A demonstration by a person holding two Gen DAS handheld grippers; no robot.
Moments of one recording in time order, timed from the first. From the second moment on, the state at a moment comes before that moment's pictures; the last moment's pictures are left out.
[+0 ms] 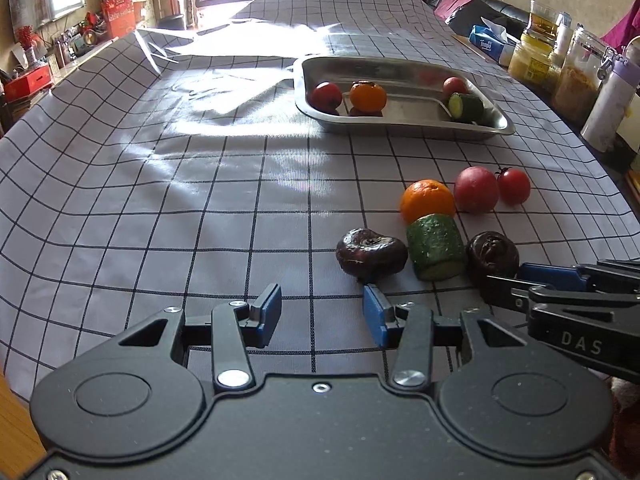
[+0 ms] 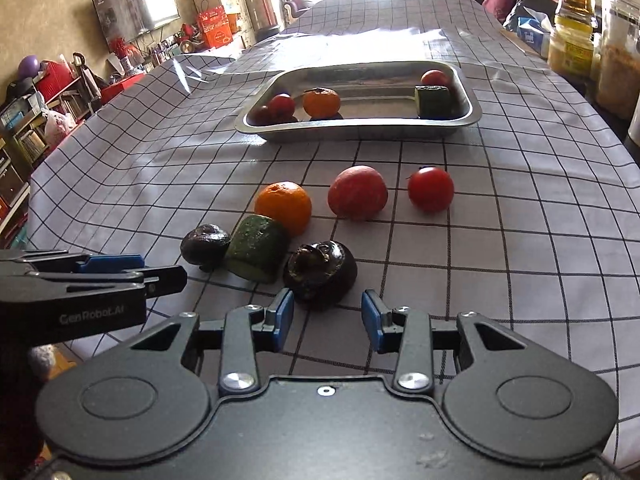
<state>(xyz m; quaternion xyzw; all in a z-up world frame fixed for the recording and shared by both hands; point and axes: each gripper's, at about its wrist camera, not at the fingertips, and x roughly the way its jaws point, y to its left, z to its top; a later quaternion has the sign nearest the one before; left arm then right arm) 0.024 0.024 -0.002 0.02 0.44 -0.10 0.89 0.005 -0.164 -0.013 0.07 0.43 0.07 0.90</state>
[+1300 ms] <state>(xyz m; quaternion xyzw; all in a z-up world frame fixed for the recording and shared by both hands) 0.052 0.014 -0.002 0.00 0.44 -0.15 0.89 0.017 -0.167 -0.021 0.05 0.39 0.01 0.92</state>
